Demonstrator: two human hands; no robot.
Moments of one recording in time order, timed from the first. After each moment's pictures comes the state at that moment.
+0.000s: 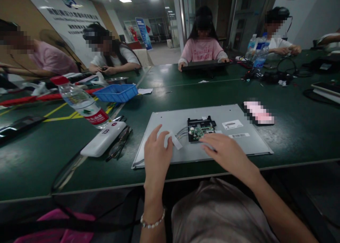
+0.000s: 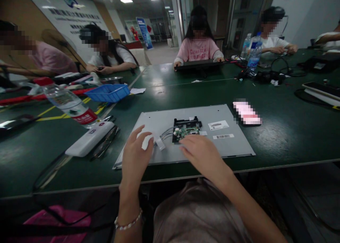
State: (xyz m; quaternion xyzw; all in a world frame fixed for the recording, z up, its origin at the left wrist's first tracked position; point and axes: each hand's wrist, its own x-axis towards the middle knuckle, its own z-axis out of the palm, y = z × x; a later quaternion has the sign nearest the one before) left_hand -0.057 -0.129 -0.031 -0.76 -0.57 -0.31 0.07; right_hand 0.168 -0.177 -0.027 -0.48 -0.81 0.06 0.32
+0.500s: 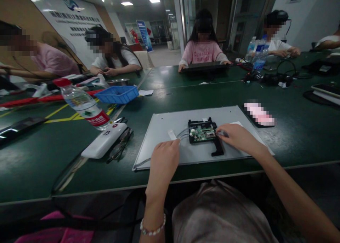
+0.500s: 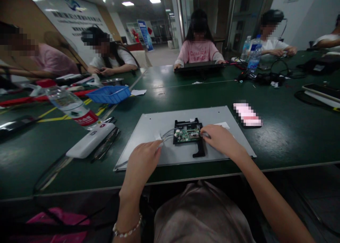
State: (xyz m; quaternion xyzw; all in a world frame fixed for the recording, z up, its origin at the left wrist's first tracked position) left_hand -0.043 -0.143 -0.021 -0.84 -0.53 -0.08 0.11; right_hand 0.235 -0.127 -0.050 -0.55 -0.81 0.08 0.19
